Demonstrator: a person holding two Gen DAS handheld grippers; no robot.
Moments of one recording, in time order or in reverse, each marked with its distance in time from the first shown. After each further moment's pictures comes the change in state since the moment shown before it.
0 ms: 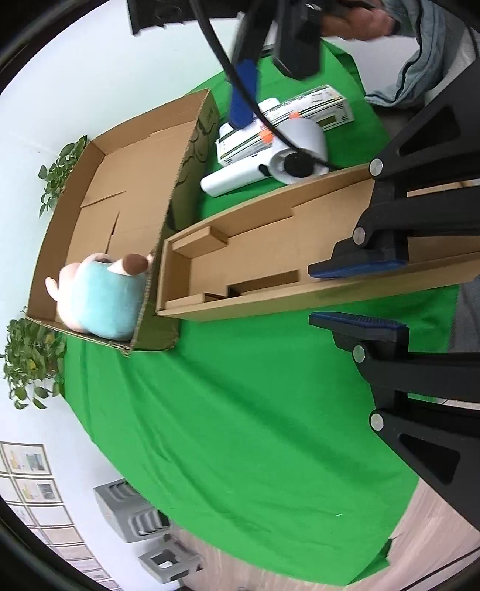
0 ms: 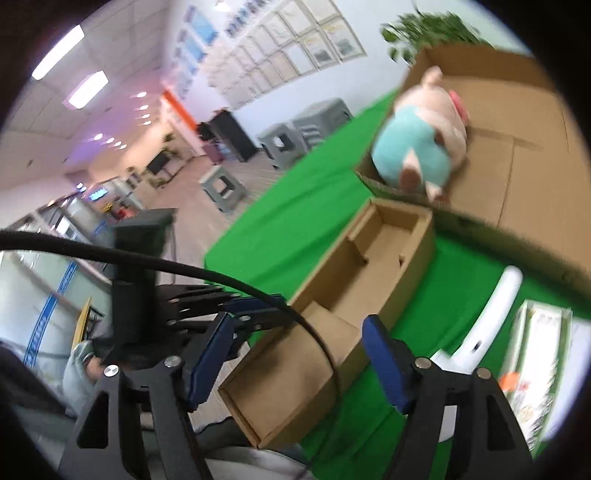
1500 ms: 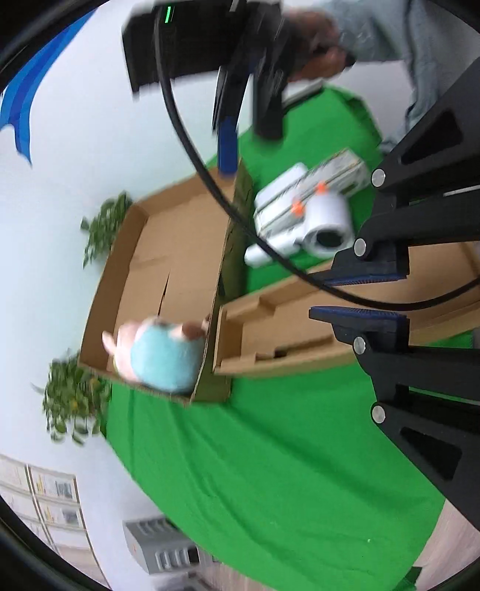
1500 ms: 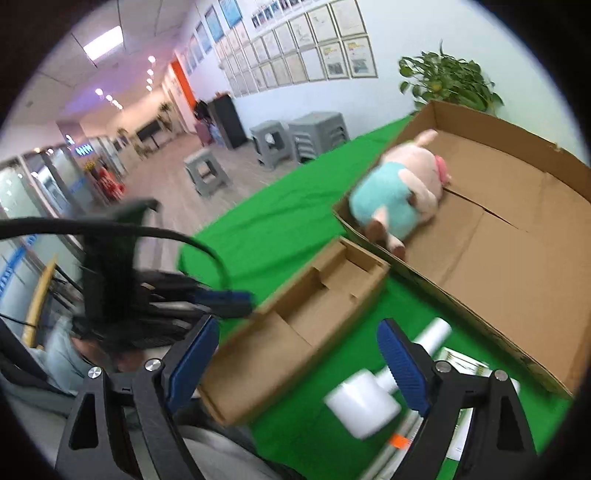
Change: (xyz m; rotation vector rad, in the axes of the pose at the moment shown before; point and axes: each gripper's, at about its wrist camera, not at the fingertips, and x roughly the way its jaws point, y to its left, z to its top) left arm -0.039 -0.013 -0.001 0.058 -0.176 -0.260; right arm -0.035 0.006 0.021 -0.162 0.030 -0.176
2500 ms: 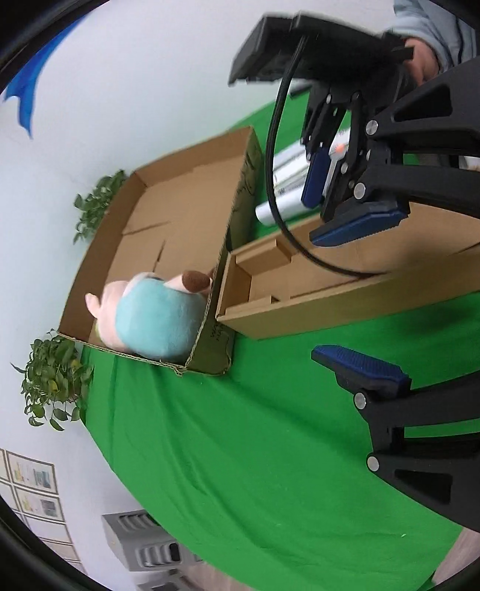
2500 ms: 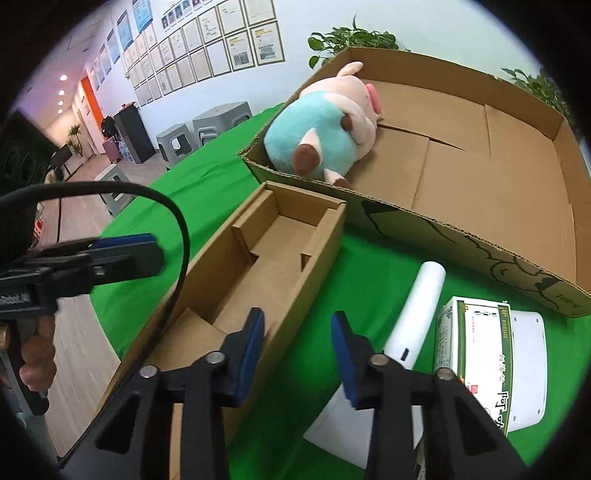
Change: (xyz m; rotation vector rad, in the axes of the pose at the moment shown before) left arm 0.032 0.063 0.036 -0.072 0.061 0.075; right arm 0.097 -0.009 -0.037 0.184 -0.018 -0.303
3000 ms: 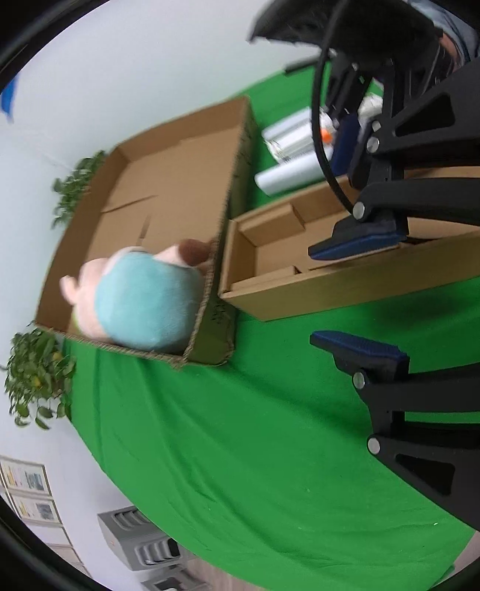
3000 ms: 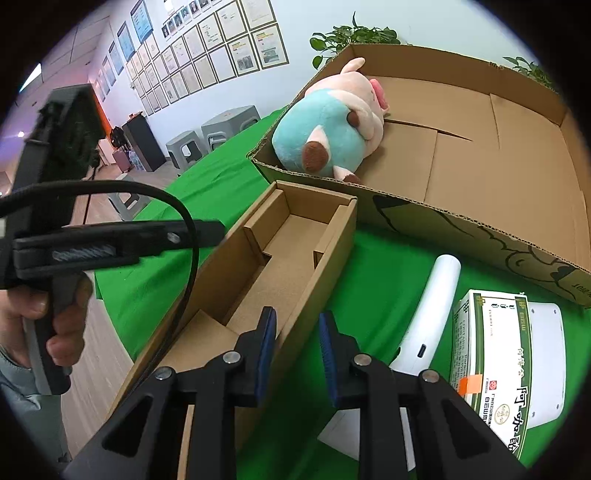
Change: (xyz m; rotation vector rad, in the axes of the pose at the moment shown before) left arm 0.055 0.004 0.028 0.028 0.098 0.072; right arm 0.004 -0.003 0.001 0.042 -0.002 0.071
